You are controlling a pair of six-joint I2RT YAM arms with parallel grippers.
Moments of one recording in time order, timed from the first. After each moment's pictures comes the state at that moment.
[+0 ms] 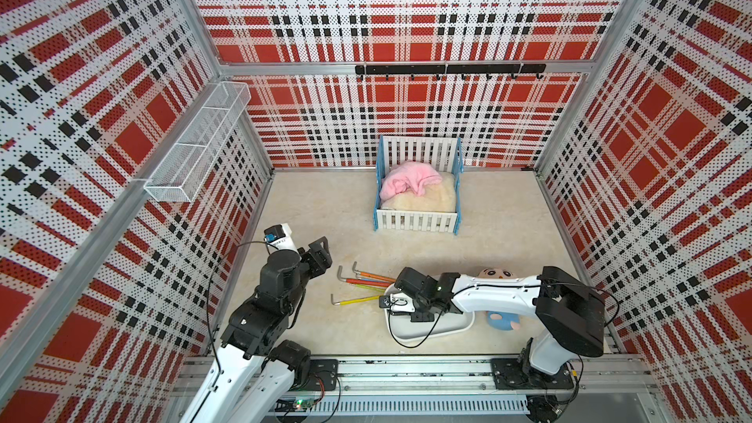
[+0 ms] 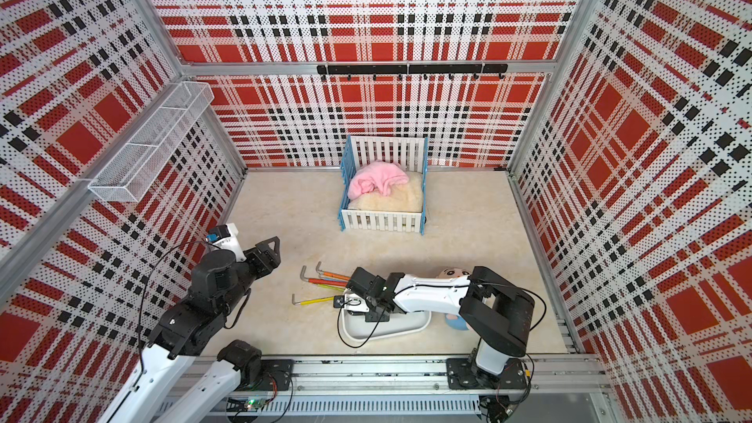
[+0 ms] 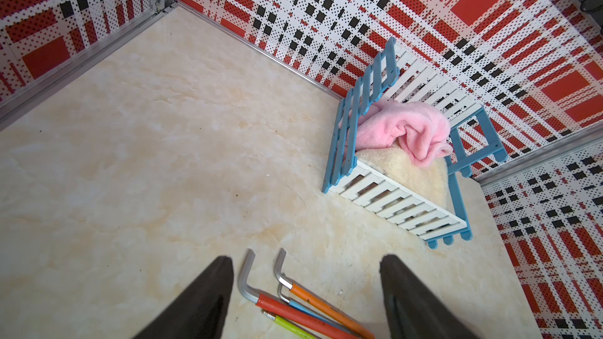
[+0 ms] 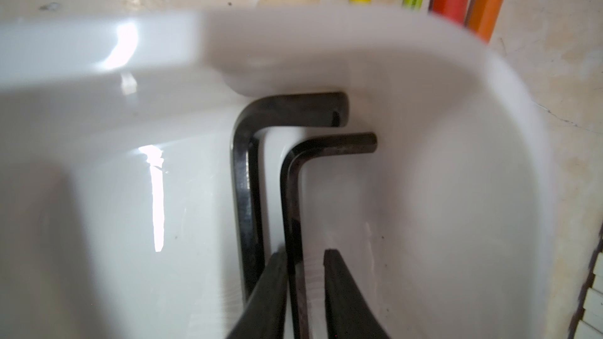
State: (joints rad) left arm -0.38 0.56 0.72 -0.58 -0.27 -0.66; right arm 1.11 1.67 0.94 -0.44 0.12 -0.53
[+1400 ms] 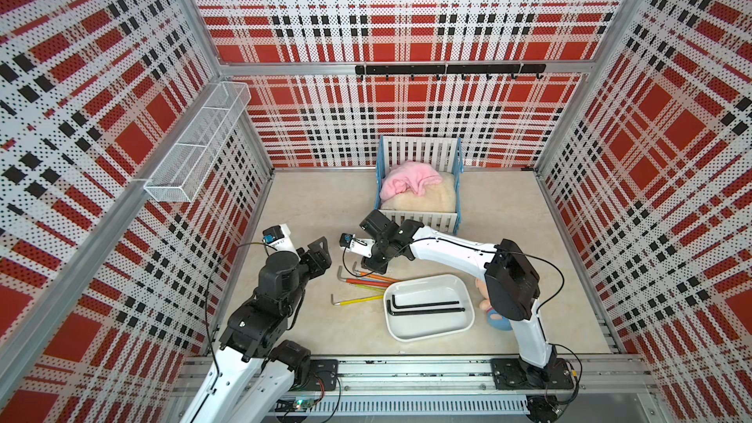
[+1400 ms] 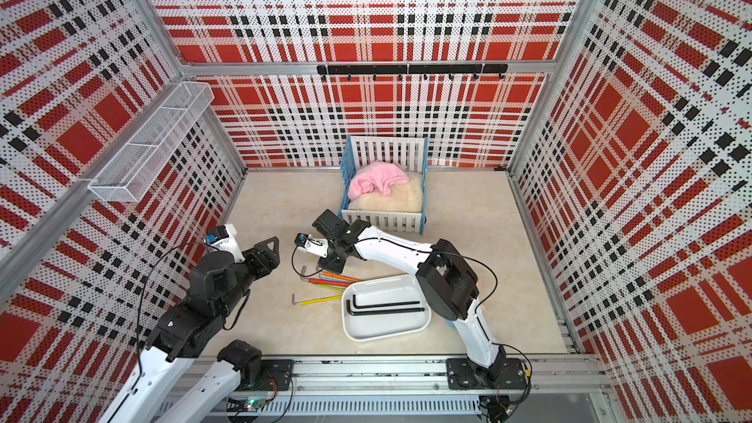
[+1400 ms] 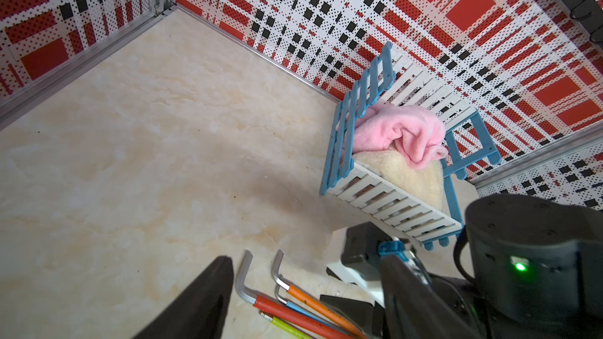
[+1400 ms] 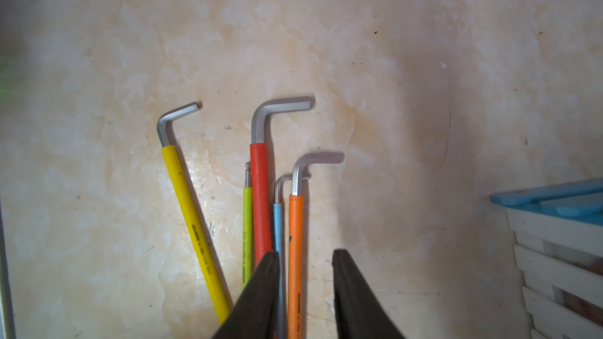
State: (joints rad) left arm -0.39 0.54 0.72 -0.59 -0.28 -0.67; right arm 0.95 2.11 1.74 -0.65 -0.17 -0.37
